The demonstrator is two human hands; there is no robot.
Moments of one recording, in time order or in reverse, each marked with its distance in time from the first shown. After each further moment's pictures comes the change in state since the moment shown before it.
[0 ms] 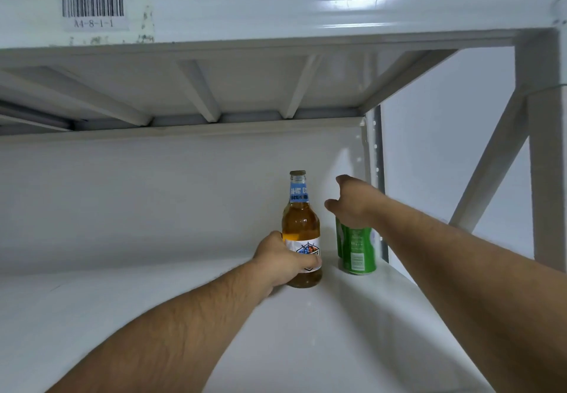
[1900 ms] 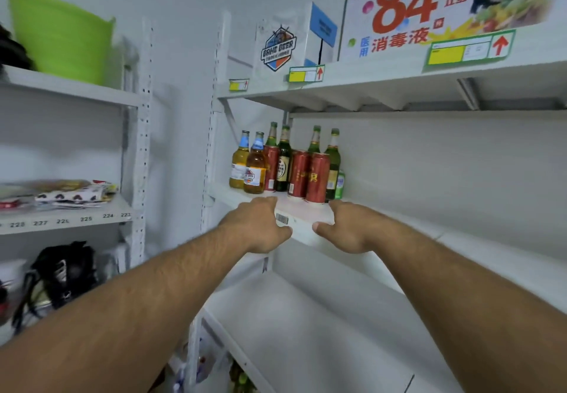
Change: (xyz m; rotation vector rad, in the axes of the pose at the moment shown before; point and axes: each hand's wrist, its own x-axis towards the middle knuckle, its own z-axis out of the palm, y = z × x) left_hand -0.424 -0.206 -0.527 0.784 0.598 -0.518; right_hand -0.283 -0.549 0.173 0.019 -0.485 -0.881
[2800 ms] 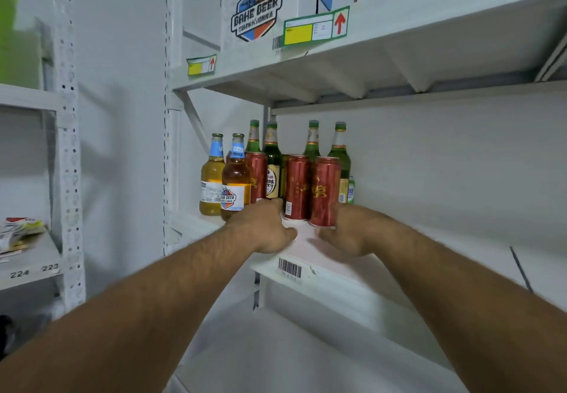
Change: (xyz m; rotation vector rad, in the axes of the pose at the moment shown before) left_hand 0.220 -0.037 0.035 0.088 -0.043 0.184; right_hand 0.230 0.036 0.055 -0.053 0.025 0.130
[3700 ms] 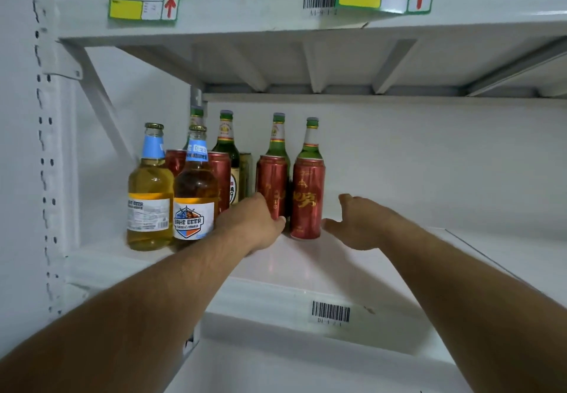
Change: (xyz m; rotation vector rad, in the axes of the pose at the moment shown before) left_hand 0.135 -0.056 0.027 -0.285 -0.050 0.236; right_hand 0.042 -0.033 -0.008 -0.069 0.106 0.508
